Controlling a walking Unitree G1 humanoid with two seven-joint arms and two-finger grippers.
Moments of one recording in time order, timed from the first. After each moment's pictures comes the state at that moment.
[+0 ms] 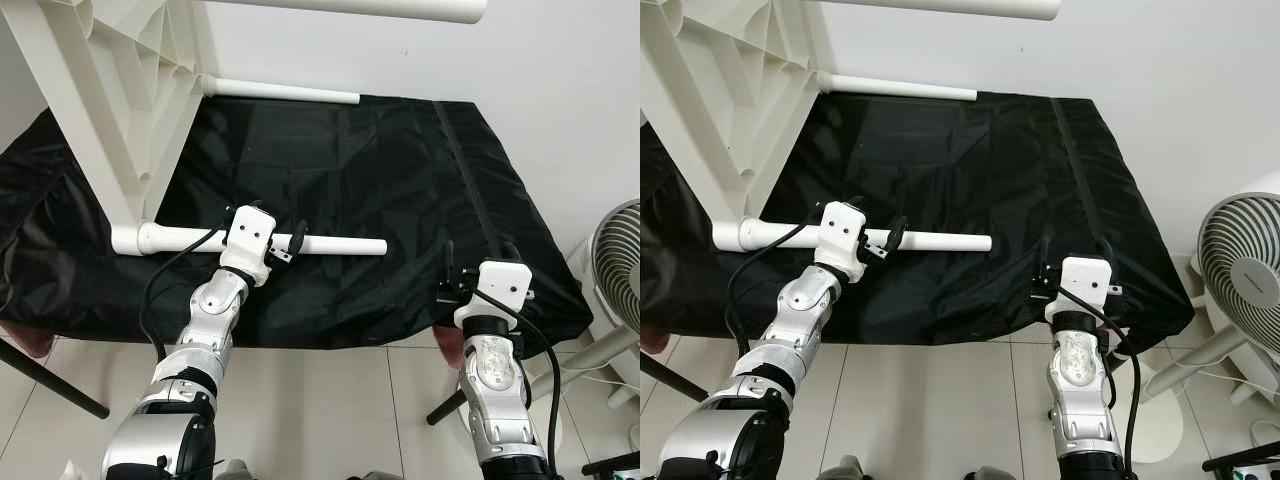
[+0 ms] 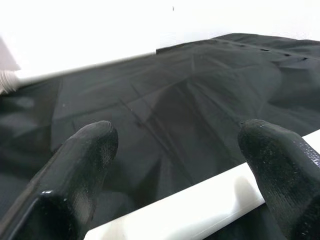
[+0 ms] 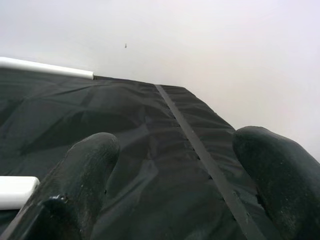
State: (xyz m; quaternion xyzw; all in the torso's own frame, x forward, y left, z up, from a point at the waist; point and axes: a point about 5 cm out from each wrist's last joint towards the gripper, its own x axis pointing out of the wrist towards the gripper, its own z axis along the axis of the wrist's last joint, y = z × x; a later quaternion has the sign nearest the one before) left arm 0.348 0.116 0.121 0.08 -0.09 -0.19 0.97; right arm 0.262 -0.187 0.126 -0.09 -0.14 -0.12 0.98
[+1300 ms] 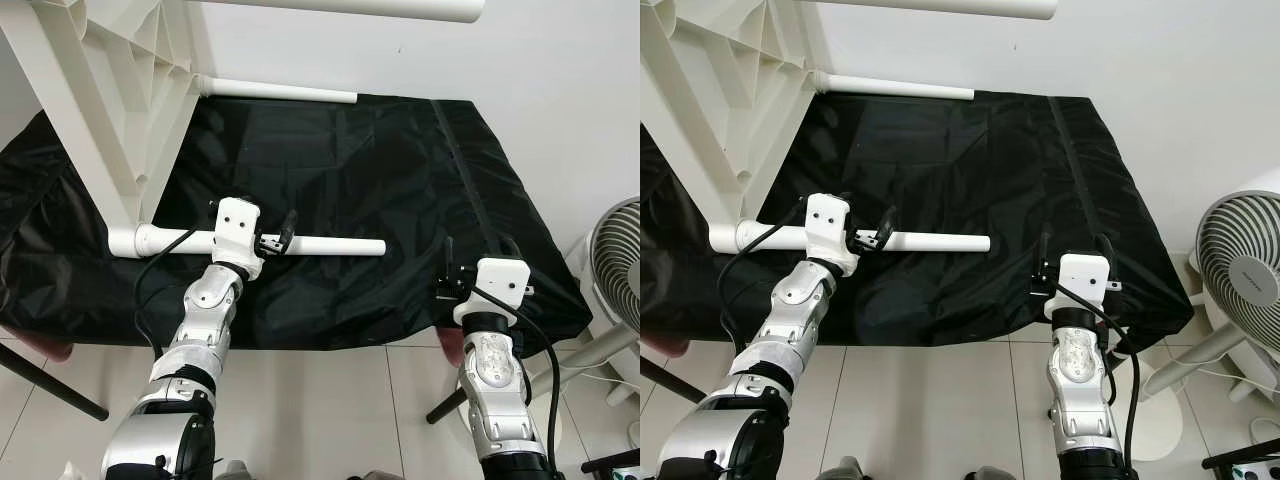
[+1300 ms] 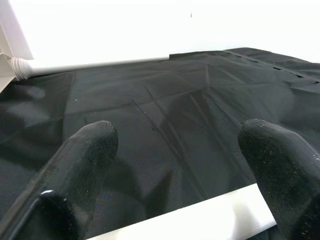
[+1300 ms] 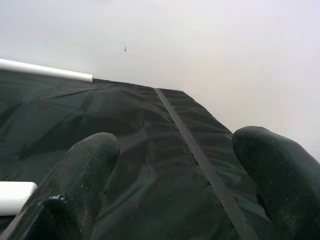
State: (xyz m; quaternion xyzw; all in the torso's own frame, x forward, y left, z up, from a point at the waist) left arm 0.351 0.122 0.128 0.04 -0.09 -0.17 0.98; right arm 0.264 -0.186 0.129 -0.10 -0.15 -0.12 0.98
